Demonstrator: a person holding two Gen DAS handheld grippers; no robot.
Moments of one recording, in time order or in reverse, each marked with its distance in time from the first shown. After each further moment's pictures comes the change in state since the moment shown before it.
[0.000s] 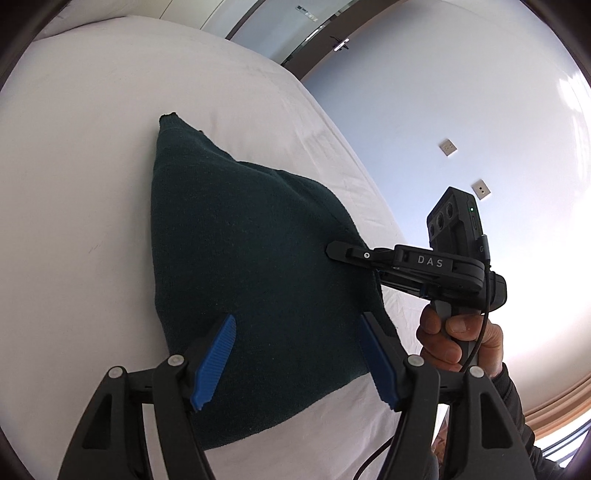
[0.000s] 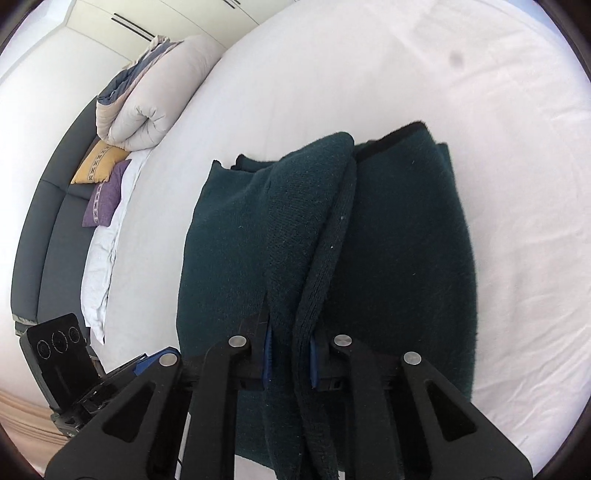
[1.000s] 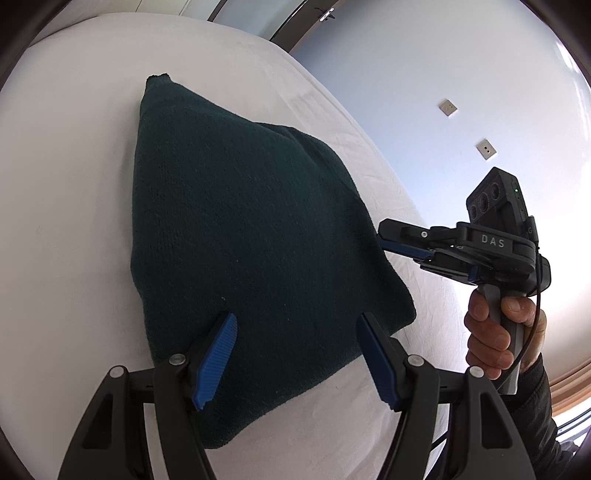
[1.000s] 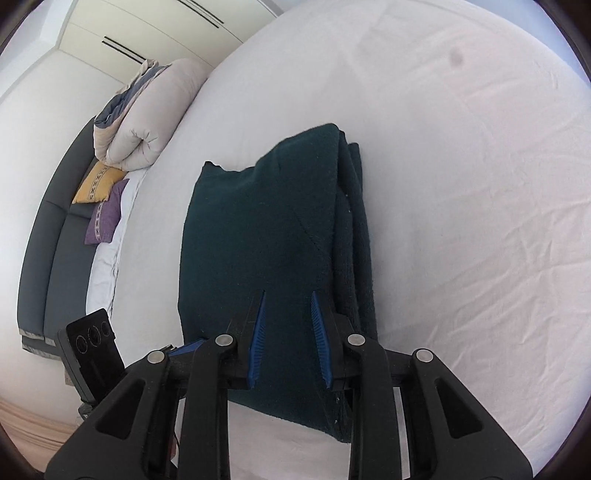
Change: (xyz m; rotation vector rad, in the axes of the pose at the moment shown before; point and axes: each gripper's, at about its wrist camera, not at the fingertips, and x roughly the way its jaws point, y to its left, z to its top) left arm 0.050 -0.025 -0.019 0.071 0.101 0.041; right arm -0.072 -0.029 -0.020 0.076 -0.026 0.009
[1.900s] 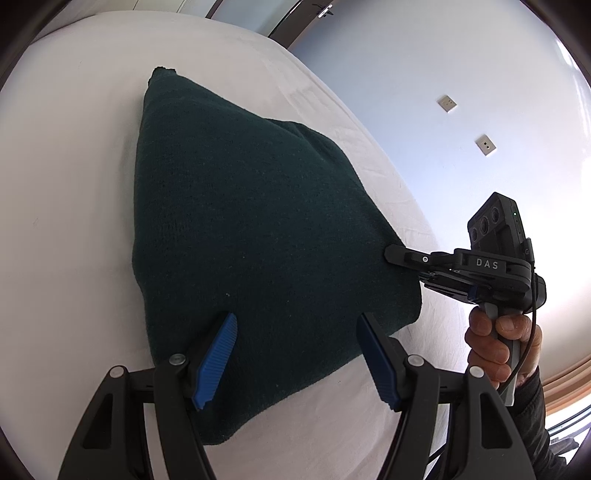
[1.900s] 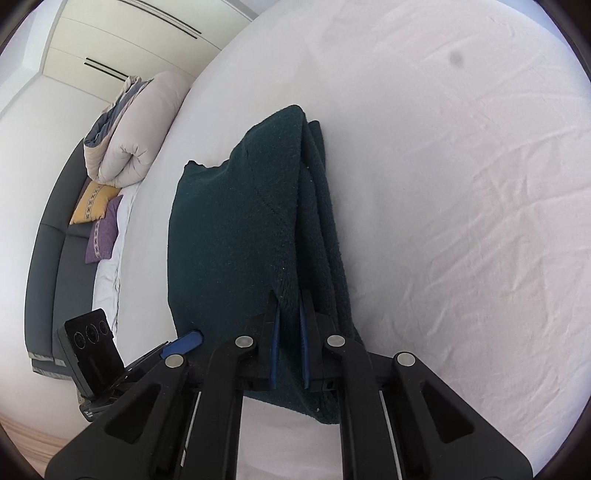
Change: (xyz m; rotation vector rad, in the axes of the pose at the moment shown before) left arm 0.007 -0.004 0.000 0.014 0.019 0.005; right arm 0.024 -0.033 -0.031 0.096 -0.023 -0.003
